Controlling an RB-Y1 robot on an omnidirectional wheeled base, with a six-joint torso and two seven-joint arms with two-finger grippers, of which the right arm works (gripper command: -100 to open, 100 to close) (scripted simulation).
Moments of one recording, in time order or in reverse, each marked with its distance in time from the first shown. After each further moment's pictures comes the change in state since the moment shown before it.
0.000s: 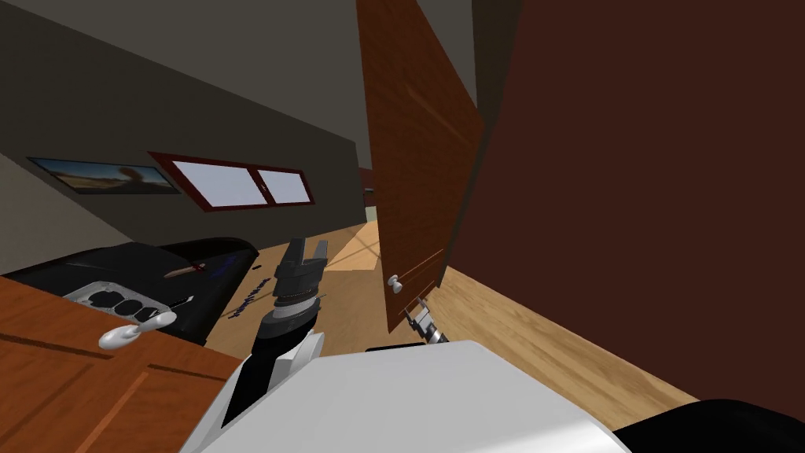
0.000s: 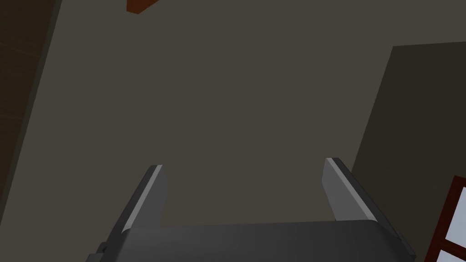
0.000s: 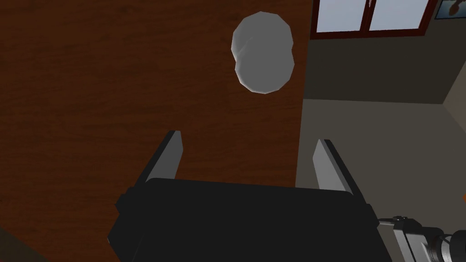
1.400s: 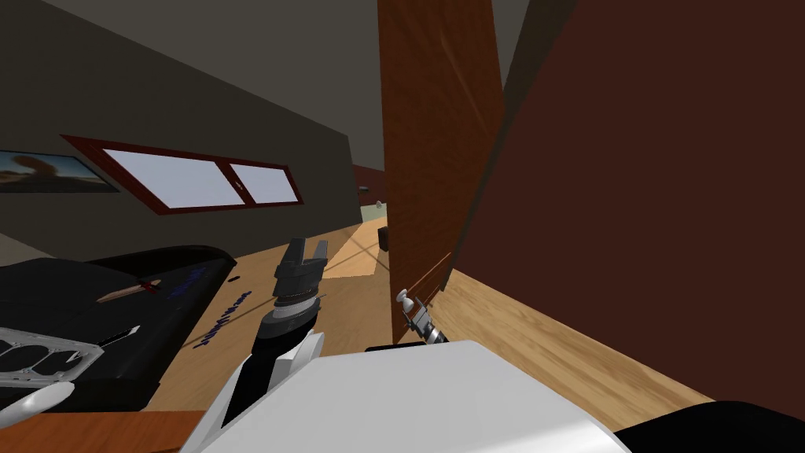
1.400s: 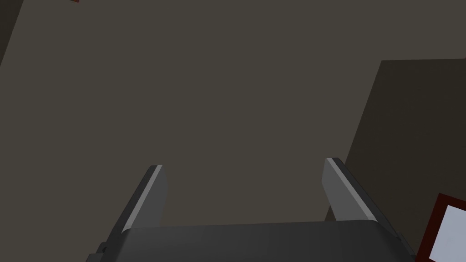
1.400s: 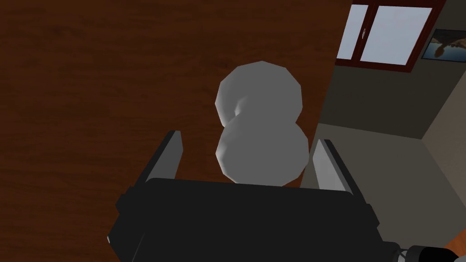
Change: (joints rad) arm -0.024 0.010 -0.020 0.010 0.093 0.006 0.073
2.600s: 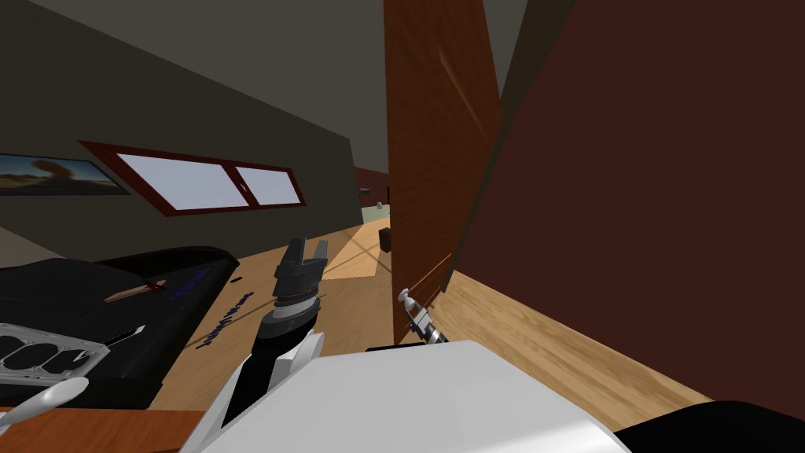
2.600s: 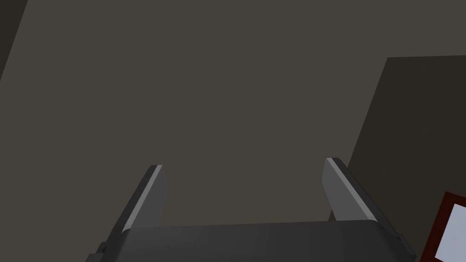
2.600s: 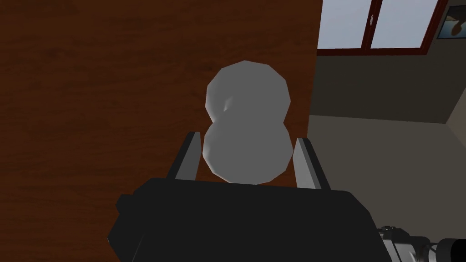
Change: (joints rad) arm 0.003 -0.011 0.008 0.013 -0.015 0.004 -0.105
